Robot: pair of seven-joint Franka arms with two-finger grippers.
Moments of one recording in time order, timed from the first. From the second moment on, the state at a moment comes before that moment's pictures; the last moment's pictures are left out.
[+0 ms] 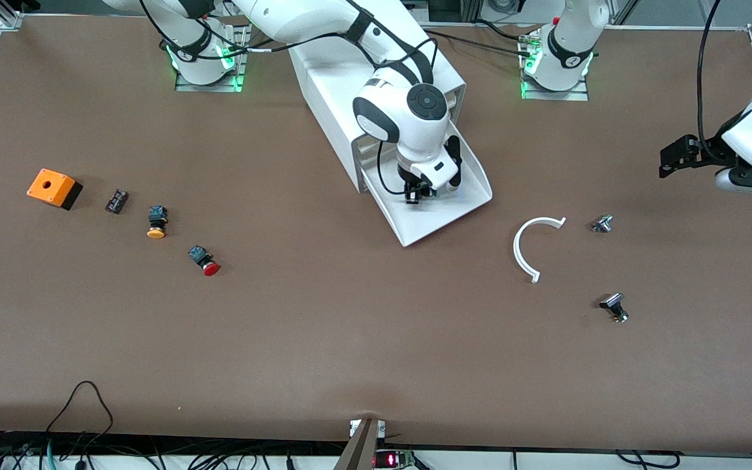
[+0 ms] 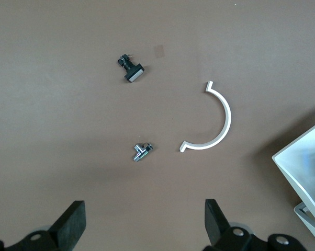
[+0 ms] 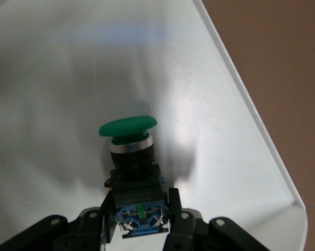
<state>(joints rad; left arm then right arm) 0.12 -0.03 -0.10 -1.75 0.02 1.69 0.13 0.90 0.85 0.07 -1.22 -0.13 2.09 -0.53</state>
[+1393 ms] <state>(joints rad) 0.05 0.30 -0.18 -1.81 -0.10 1.98 -0.08 0.47 0.53 -0.12 -1.41 -0.12 2.04 -0.24</state>
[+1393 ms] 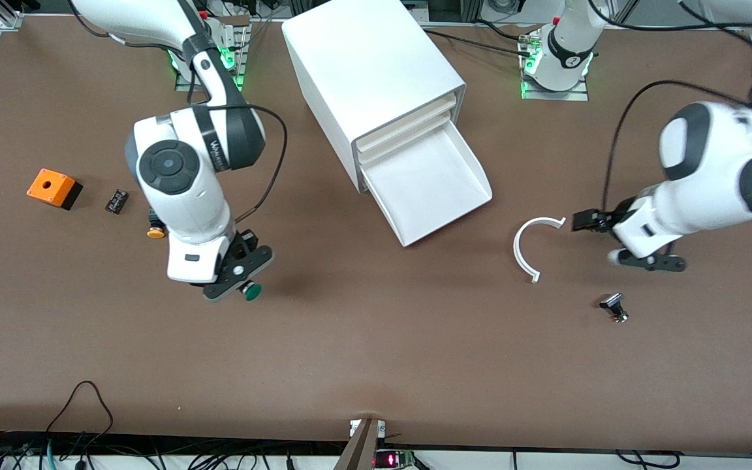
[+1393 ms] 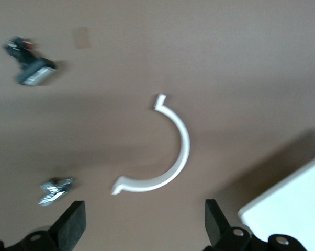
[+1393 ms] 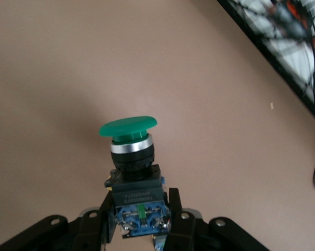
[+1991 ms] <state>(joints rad) -0.19 0.47 -0.24 -2.00 -0.10 2.53 -0.55 0.44 0.59 -0.12 -1.56 -0.04 2.10 0.10</state>
